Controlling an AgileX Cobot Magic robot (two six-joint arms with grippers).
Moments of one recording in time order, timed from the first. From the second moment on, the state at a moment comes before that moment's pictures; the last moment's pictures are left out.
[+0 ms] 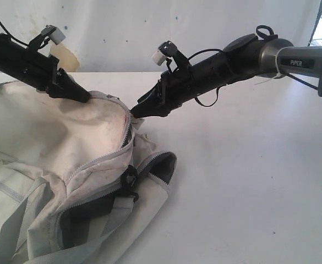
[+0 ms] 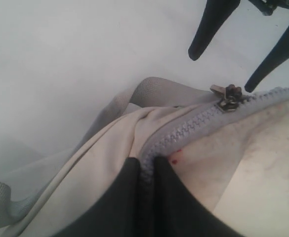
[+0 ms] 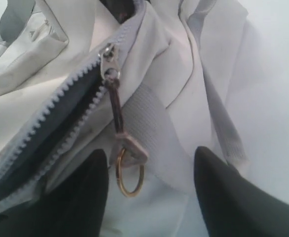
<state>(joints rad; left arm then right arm) -0.03 2.14 -1.70 -0.93 1.20 1.39 0.31 2.30 -1.79 1.16 1.09 -1.55</state>
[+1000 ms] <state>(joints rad) -0.04 2.14 -1.70 -0.89 1.22 1.36 0.34 2.32 -1.79 1.01 1.05 -1.18</state>
